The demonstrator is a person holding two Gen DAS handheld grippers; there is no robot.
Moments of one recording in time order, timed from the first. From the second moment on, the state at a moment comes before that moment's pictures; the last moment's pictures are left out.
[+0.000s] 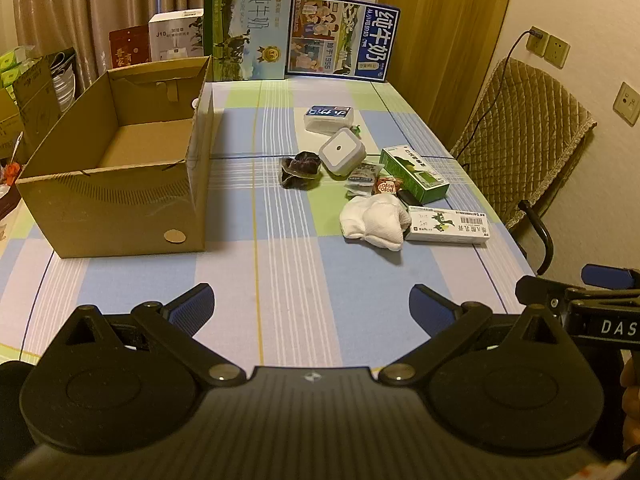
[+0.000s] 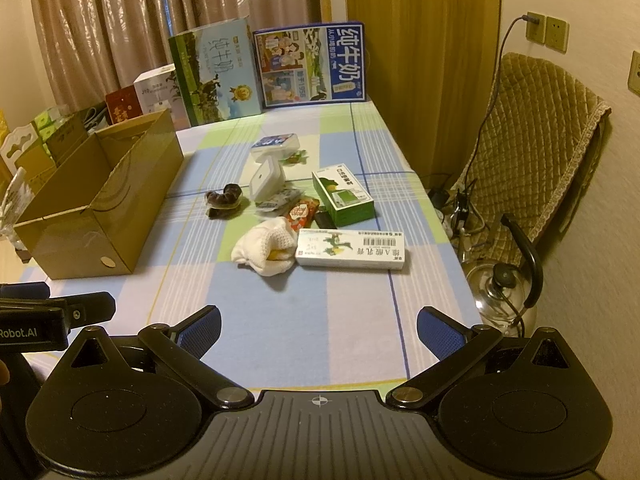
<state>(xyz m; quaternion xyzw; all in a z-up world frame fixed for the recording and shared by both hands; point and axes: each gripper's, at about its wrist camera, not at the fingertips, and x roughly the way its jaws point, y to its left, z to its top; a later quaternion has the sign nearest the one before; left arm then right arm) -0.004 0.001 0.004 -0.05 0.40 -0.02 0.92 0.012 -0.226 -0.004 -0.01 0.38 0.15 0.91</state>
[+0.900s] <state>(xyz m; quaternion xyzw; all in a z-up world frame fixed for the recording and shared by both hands) 0.001 0.002 -0.002 -0.04 0.40 -0.01 0.92 0.012 -0.229 -0.013 -0.02 0.39 0.15 0.91</state>
